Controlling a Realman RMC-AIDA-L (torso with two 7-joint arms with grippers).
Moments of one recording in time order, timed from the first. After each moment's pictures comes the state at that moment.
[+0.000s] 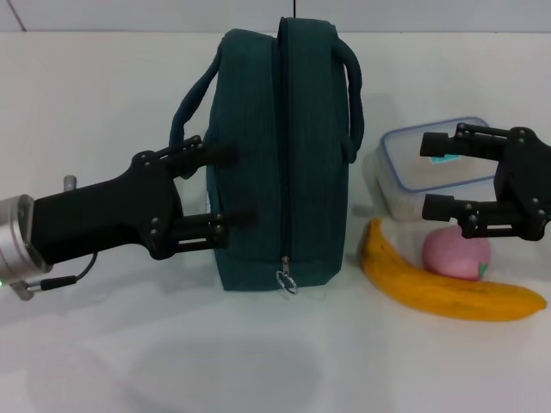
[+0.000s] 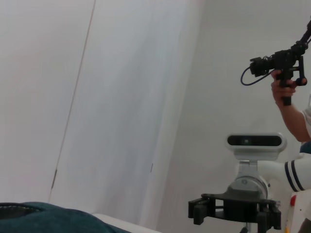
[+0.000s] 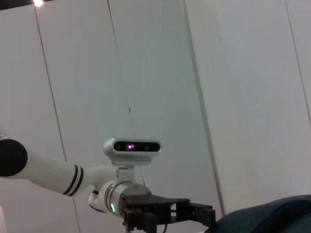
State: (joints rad) left arm -0.38 -2.06 0.88 0.57 1.56 1.82 -1.20; right arm 0.50 1.93 -1.07 -0.59 -1.46 -1.79 1.25
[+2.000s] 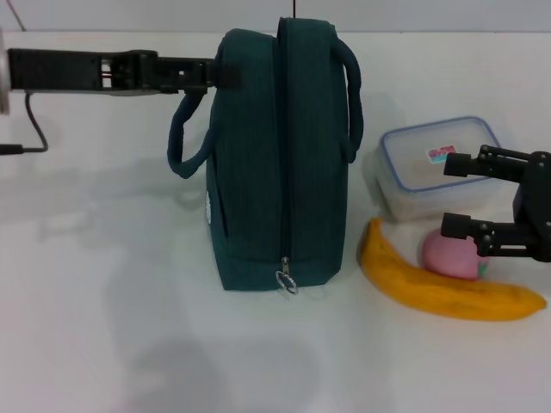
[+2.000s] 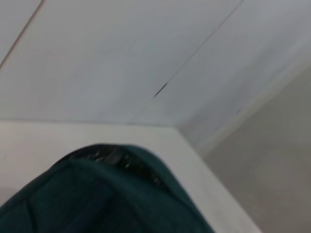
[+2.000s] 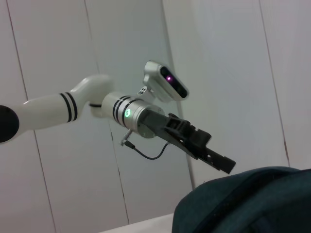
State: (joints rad) left arm -0.53 -2.03 0.83 1.15 1.88 1.69 -2.43; right arm 0.43 1.92 -1.06 -0.59 -1.47 -1.75 1.20
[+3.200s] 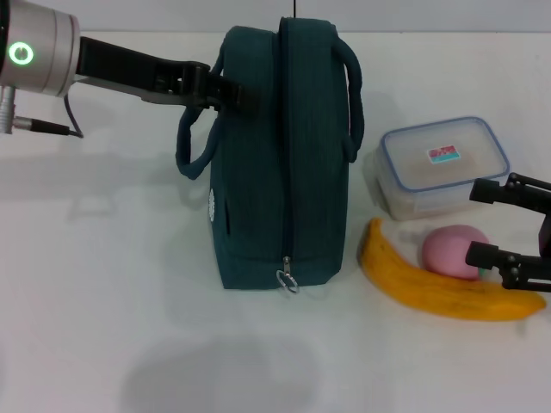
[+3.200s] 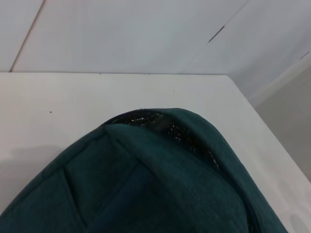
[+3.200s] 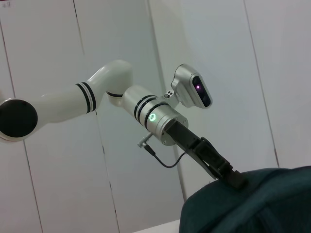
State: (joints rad) left arm -0.69 -2.06 0.85 1.15 2.19 1.67 -2.56; right arm 0.33 1.94 -1.02 -0.58 -1.47 -1.81 1.13
